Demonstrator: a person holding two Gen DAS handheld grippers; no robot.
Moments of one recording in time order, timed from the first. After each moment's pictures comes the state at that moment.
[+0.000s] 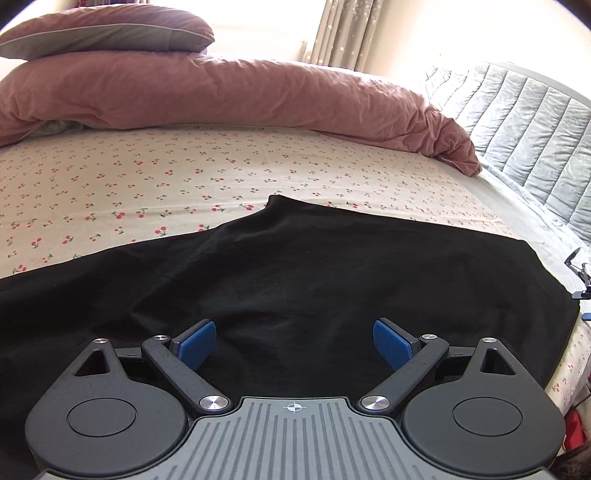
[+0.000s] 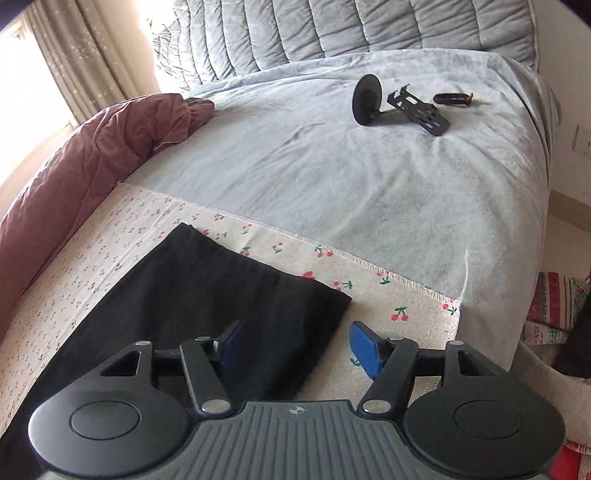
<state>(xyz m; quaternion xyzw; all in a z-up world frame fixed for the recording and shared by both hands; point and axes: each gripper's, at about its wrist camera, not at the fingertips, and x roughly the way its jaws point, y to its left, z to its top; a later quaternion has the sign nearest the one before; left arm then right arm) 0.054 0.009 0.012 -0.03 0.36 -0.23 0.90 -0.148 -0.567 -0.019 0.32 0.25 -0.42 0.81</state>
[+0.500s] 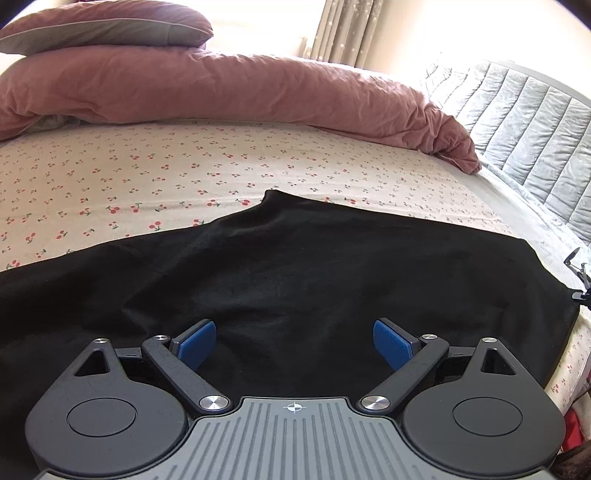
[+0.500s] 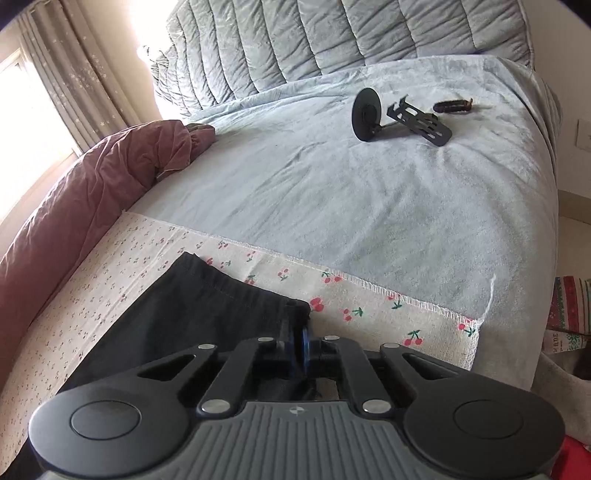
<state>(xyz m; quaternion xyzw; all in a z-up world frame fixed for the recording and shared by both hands) 0.057 0.008 0.010 -0.03 0.37 -0.23 0.90 -0.143 -0.569 -0.011 0.32 0.20 -0.41 0.83</state>
